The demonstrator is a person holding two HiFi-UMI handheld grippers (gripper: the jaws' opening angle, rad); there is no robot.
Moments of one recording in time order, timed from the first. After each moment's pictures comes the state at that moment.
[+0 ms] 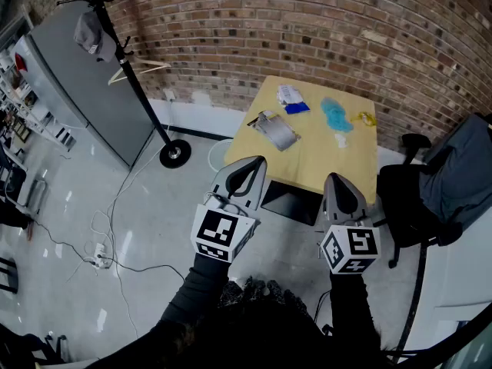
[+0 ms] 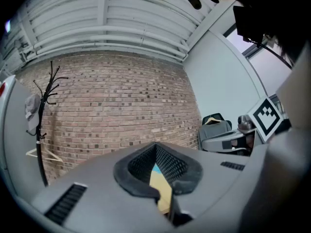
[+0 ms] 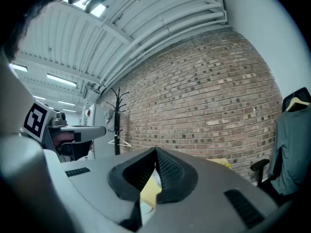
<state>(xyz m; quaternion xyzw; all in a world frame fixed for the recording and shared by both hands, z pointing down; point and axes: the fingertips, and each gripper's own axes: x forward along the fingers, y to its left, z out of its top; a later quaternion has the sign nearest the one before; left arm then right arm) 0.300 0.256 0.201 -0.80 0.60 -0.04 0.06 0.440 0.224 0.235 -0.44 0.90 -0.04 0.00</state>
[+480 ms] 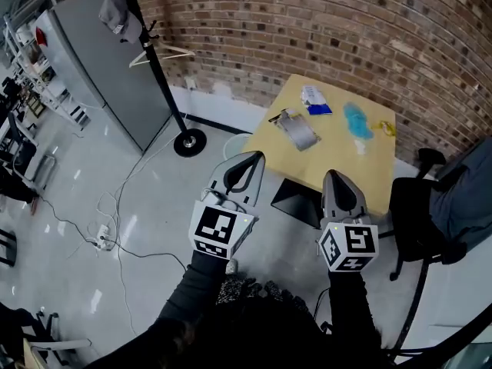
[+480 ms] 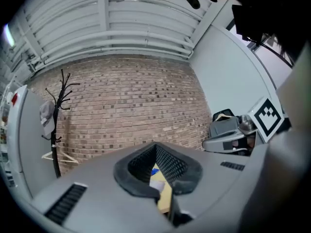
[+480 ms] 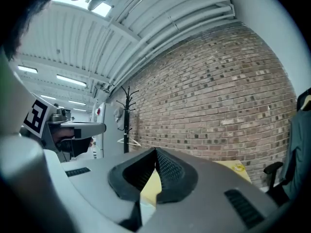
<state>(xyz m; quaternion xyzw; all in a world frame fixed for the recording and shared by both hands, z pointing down) 0.255 0.271 0.200 -0.77 0.64 -0.04 0.07 0.391 0.226 0.239 -0.41 0.91 -0.03 -0.01</state>
